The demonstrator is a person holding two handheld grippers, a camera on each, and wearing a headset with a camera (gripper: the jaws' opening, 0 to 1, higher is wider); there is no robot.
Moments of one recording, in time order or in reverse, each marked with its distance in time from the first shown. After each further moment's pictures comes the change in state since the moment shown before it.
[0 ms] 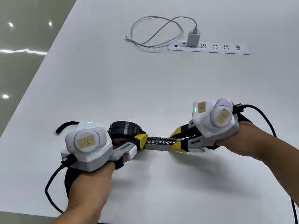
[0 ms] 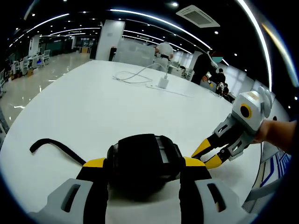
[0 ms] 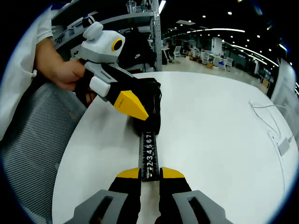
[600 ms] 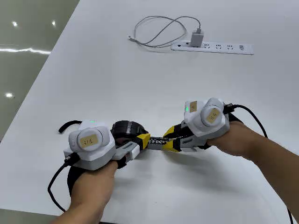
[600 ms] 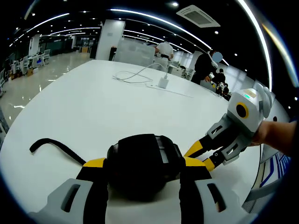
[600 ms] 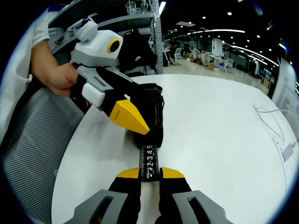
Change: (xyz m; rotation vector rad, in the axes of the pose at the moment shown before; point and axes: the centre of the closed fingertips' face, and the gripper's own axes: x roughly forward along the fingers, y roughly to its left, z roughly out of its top) left arm 0.000 0.000 0.000 -0.001 0.003 0.000; right arm 0.020 0.001 0.017 0.003 -0.021 0.012
